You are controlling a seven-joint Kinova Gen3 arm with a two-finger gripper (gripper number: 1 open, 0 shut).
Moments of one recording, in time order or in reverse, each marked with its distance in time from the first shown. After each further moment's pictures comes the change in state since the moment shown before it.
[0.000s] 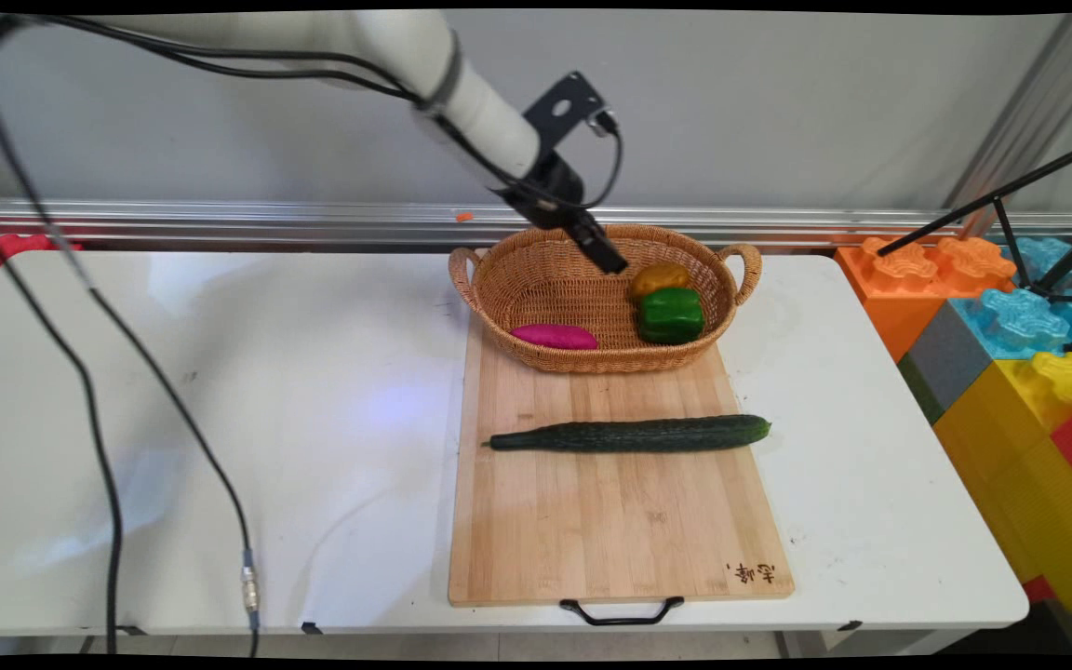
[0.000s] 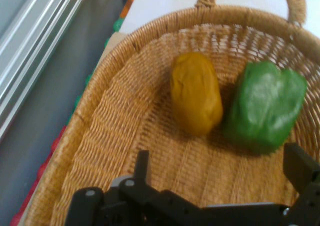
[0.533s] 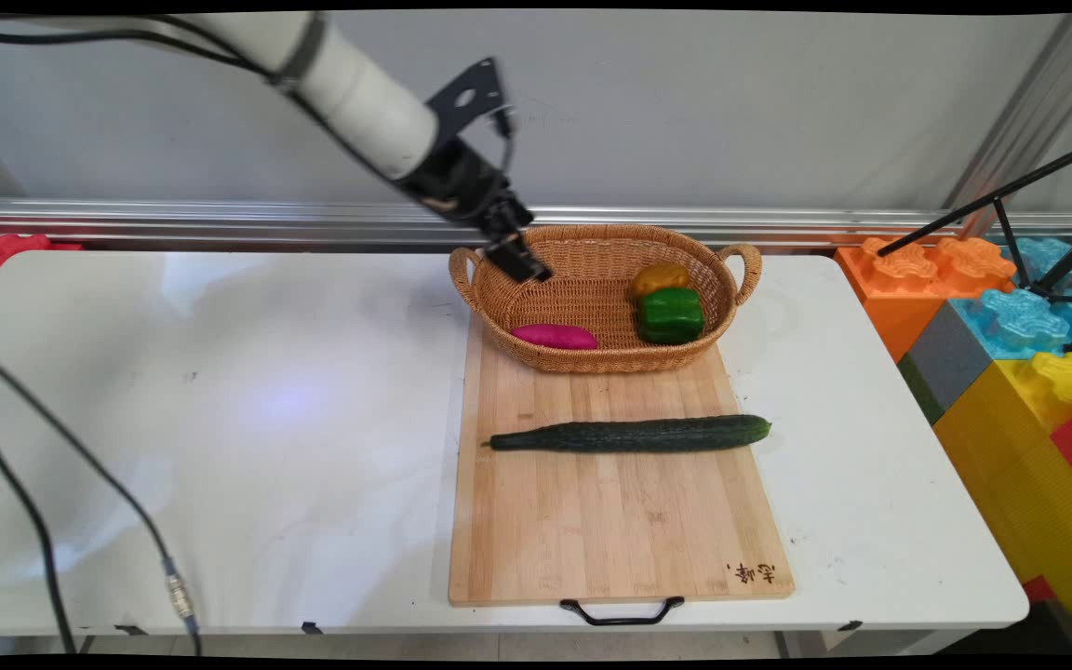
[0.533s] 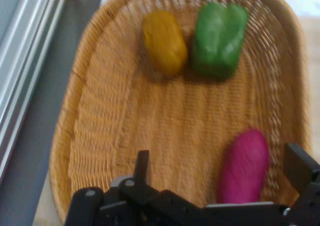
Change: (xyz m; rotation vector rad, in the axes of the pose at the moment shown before) arm -0.050 0.004 -0.090 -0.033 0.002 0.192
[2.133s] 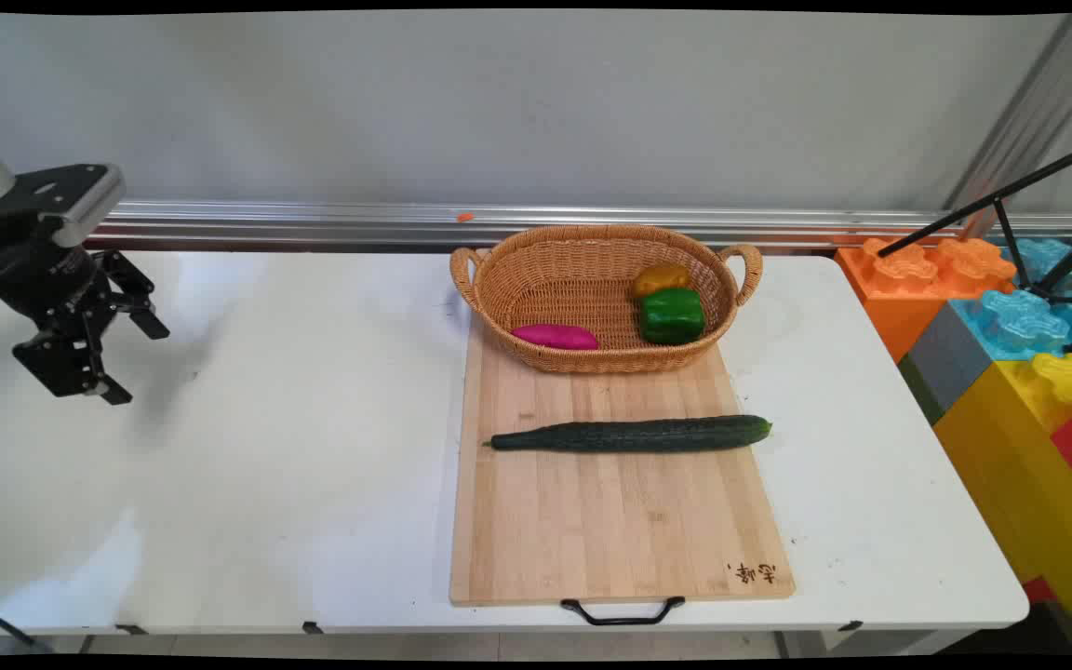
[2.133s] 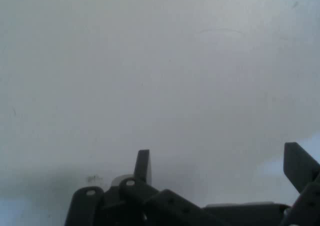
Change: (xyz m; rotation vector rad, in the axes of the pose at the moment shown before) arm -0.252 0.012 -0.218 -0.267 -0.449 0.102
